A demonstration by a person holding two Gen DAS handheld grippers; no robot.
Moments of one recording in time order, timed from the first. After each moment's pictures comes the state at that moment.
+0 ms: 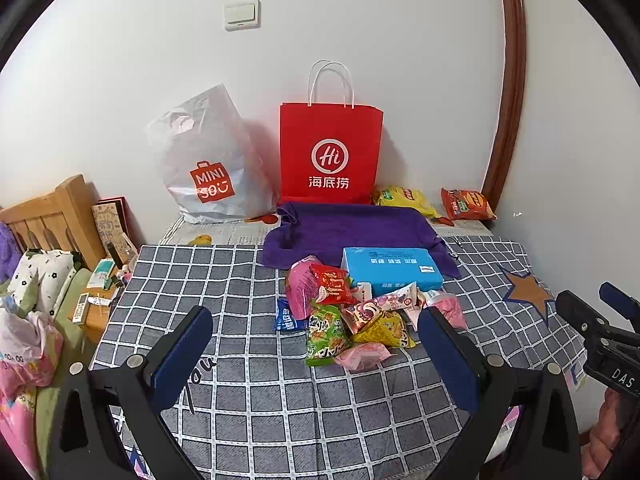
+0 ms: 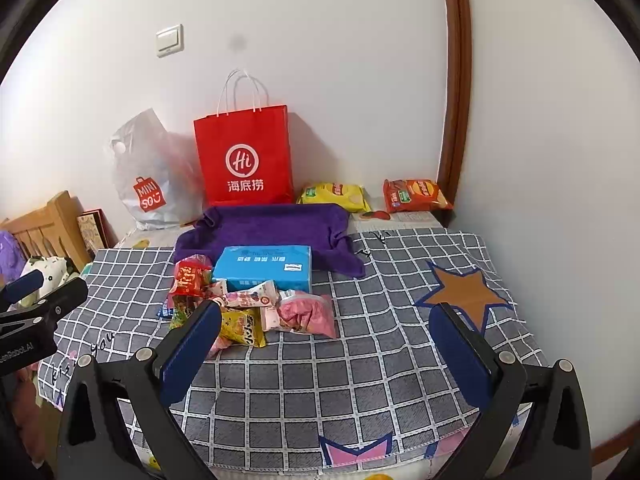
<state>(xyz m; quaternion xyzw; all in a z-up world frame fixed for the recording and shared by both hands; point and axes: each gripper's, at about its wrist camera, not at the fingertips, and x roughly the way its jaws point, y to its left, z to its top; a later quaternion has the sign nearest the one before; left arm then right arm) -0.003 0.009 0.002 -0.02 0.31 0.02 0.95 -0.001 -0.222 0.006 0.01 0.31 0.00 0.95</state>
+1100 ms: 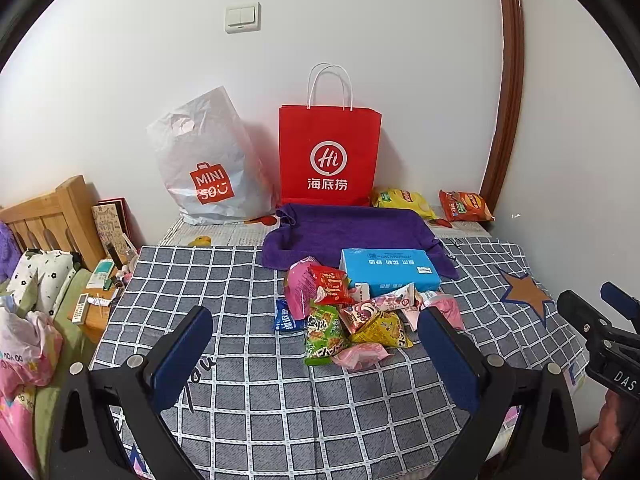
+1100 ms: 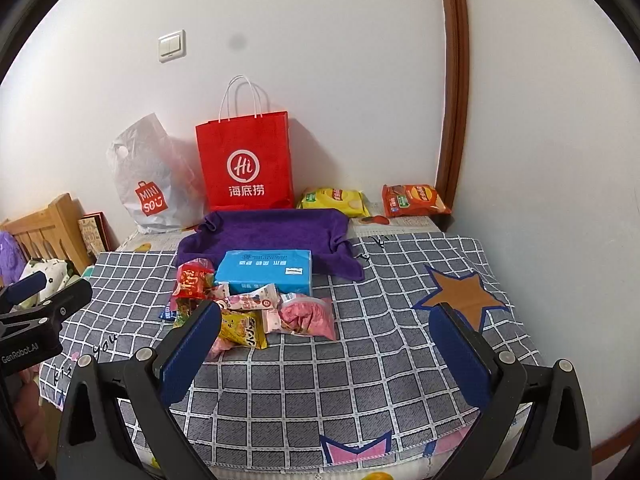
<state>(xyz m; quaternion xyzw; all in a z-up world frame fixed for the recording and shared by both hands) -0.007 0.009 0.005 -0.02 0.31 0.02 0.95 -0.006 -0.220 0.011 0.01 0.30 0.00 0.95</state>
